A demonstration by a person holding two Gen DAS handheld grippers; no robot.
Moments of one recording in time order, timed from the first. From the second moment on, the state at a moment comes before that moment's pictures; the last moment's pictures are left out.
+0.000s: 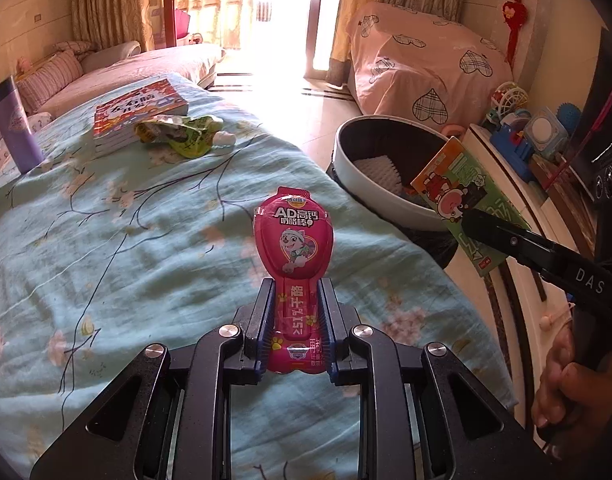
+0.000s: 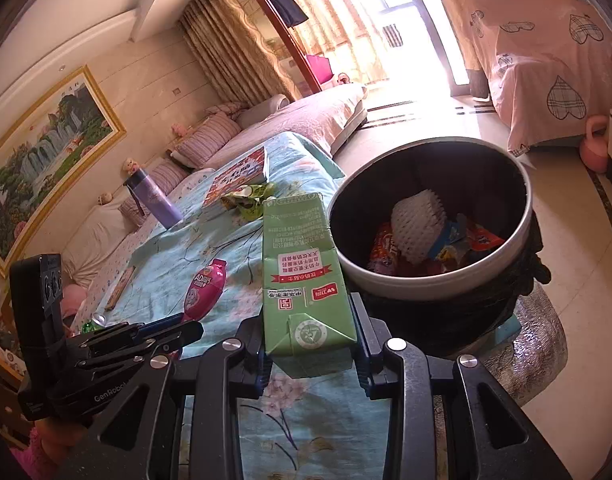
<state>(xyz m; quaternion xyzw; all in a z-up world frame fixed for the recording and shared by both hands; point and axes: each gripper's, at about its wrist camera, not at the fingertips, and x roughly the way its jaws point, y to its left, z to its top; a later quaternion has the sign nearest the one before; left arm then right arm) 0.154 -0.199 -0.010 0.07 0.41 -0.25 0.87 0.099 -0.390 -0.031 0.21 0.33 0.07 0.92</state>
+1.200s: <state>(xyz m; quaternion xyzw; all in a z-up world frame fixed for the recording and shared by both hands) 0.186 -0.286 0.015 0.10 0.38 -0.31 0.87 0.125 -0.456 -0.017 0.21 0.31 0.01 0.93</state>
